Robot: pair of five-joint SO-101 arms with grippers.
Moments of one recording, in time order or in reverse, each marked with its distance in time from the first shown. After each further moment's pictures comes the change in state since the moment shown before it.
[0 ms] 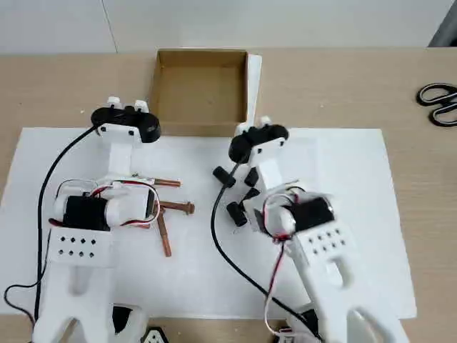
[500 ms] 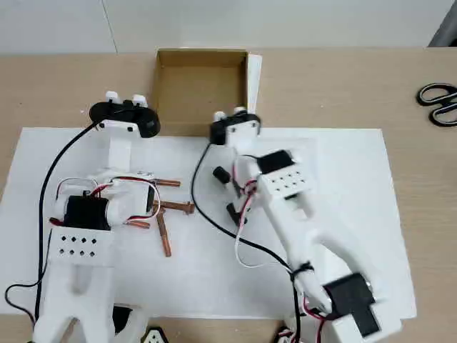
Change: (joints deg) left arm -0.1 0.0 0.2 -4.2 0.0; right arm -3.3 30.9 -21.7 2.9 0.0
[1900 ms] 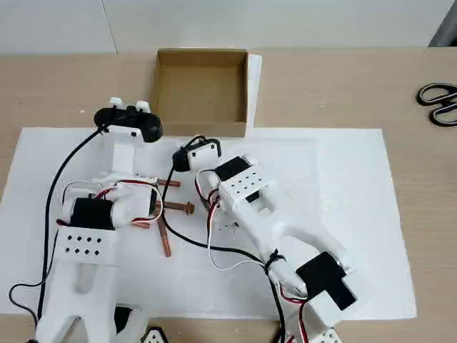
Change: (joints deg) left arm 0.0 0.0 5.5 -5.2 0.0; right arm -9.6 10.2 -3.3 2.1 0.0
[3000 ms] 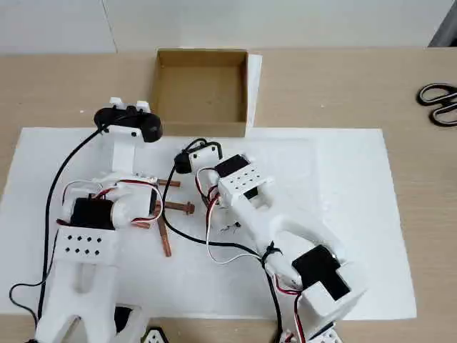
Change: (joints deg) left arm 0.0 0.0 0.0 0.0 0.0; right arm 1.4 4.7 -1.7 1.1 1.4
